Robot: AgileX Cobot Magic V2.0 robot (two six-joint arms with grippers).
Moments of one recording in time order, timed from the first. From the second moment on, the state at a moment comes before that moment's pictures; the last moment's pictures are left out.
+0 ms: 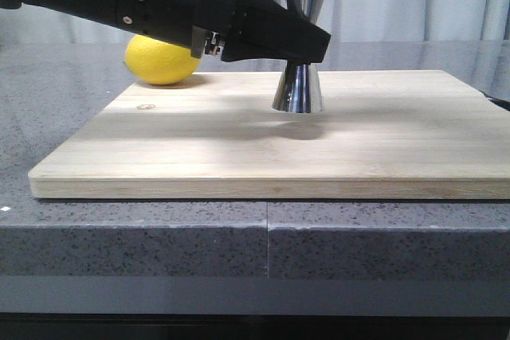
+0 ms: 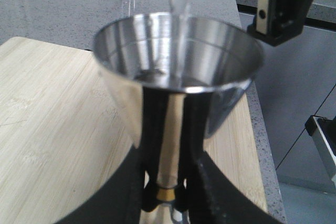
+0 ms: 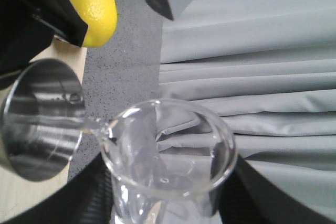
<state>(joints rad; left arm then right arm) -0.48 1.83 -1.16 -1.58 1.05 1.97 0.48 1.24 -0.93 -1.39 -0.13 -0.08</state>
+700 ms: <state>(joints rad) -0.48 1.83 -1.16 -1.57 1.05 1.97 0.48 1.24 -0.93 -1.47 -0.13 -0.08</state>
